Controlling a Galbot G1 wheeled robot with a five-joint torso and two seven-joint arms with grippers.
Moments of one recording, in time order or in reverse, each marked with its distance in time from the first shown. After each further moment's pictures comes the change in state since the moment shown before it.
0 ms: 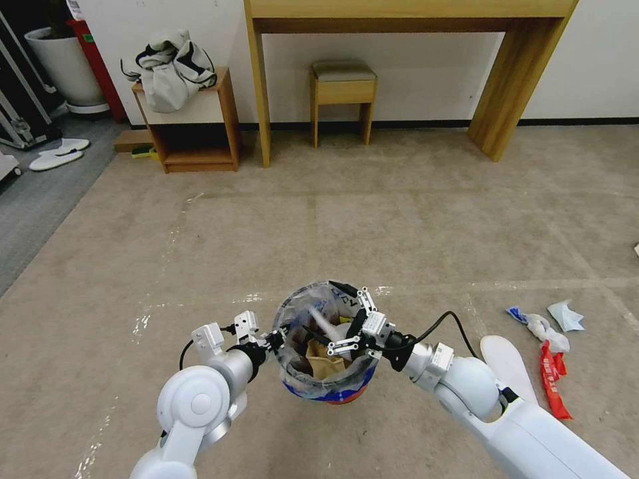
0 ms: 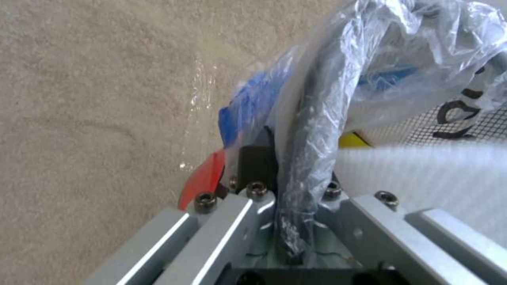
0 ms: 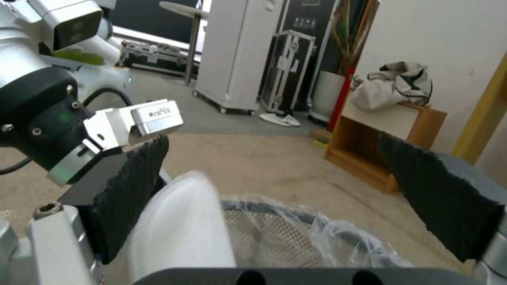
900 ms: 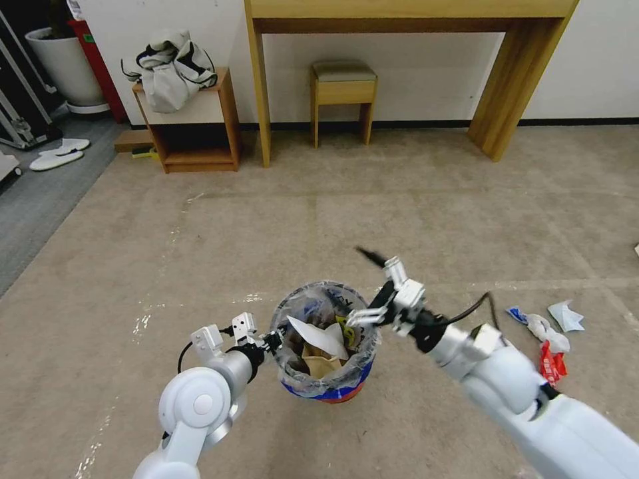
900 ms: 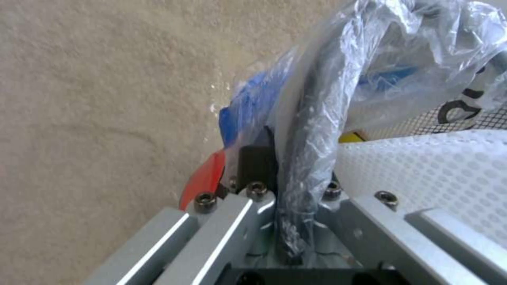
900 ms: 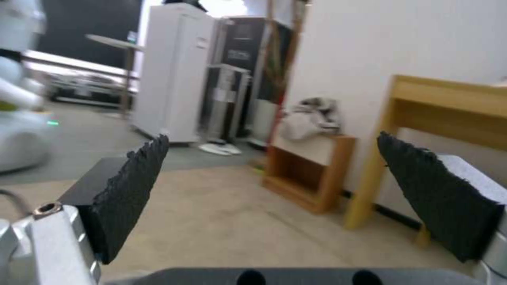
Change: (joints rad) left arm 0.012 -0.007 -0.016 0.013 0.063 -0.011 0.023; right arm -0.092 -0.117 0.243 0.198 0.183 -0.057 0.116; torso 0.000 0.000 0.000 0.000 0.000
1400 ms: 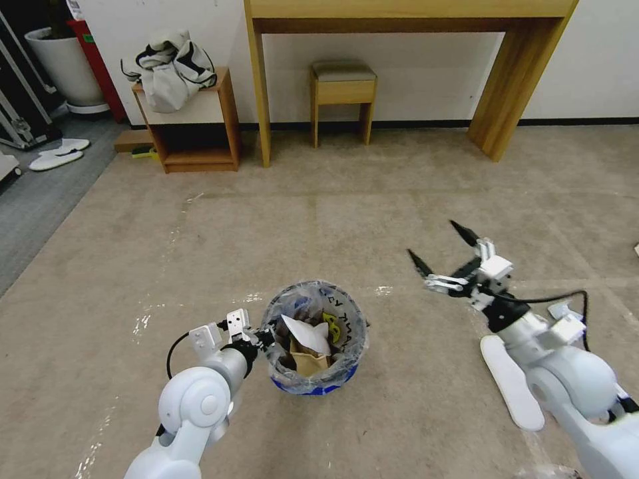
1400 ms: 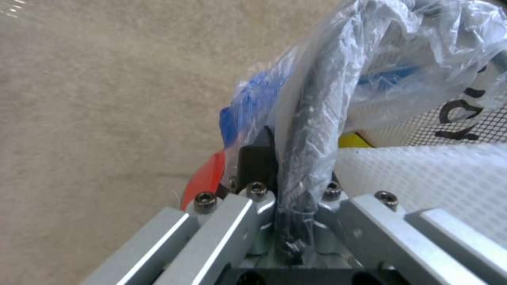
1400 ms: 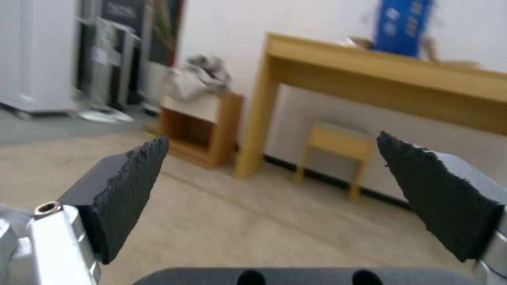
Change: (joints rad) left arm -0.008 0.028 0.019 0.048 0.252 -0.037 0.112; right arm -0.248 0.137 0.392 -0.109 -0.059 -0.003 0.026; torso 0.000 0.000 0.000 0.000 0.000
